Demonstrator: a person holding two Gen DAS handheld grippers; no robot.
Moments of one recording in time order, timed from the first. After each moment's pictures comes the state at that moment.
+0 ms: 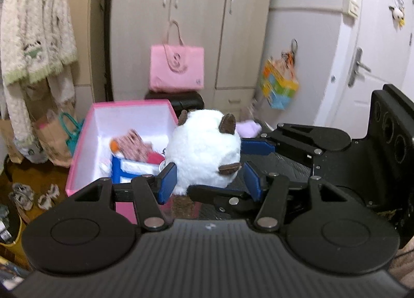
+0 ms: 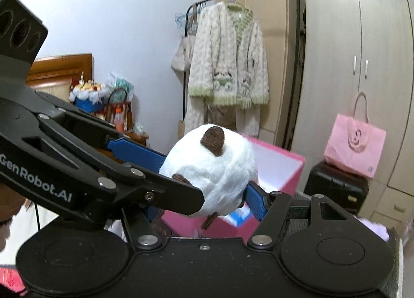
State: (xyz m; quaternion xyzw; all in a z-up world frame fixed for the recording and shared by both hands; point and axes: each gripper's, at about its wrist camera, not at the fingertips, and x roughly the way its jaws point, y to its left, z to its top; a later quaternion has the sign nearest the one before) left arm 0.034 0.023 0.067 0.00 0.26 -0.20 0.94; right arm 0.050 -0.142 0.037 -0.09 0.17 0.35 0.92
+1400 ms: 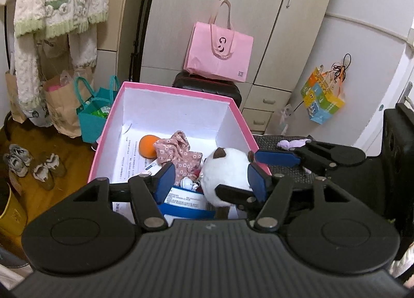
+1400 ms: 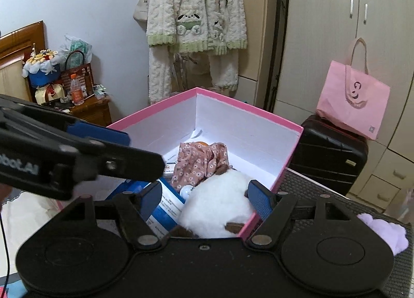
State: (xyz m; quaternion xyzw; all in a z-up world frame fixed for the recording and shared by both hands) left arm 0.172 0.076 0.016 -0.09 0.32 -0.15 0.93; right arm 0.202 -0.097 -0.010 -0.11 0.30 0.29 0.90
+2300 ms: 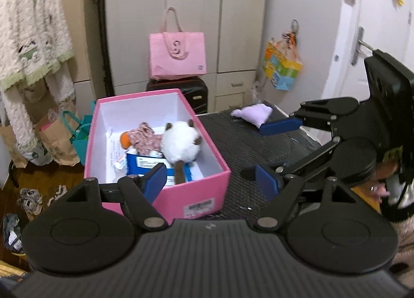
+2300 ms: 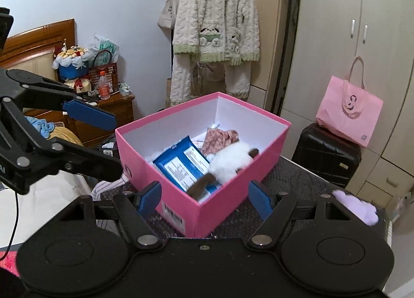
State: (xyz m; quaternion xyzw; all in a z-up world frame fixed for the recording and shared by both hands) left arm 0.057 0.038 0.058 0.04 0.30 -0.22 0.93; right arm 0.089 -0.159 0.033 -0.12 0.28 0.32 0.90
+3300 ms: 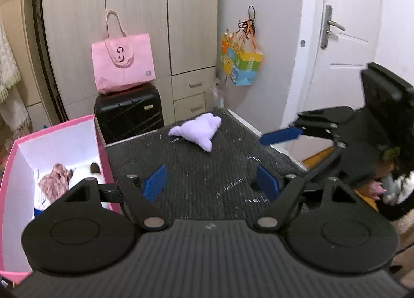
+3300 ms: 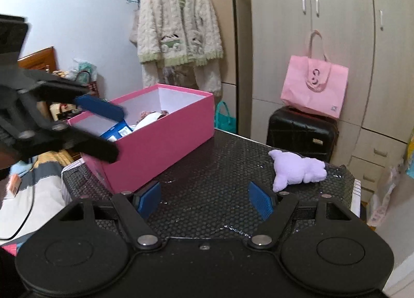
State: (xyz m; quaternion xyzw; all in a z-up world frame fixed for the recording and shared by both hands) left arm 0.121 -0.110 0.034 0.08 0.29 -0.29 0.91; right arm 0.123 -0.324 -0.012 -0.06 0.27 0.32 0.91
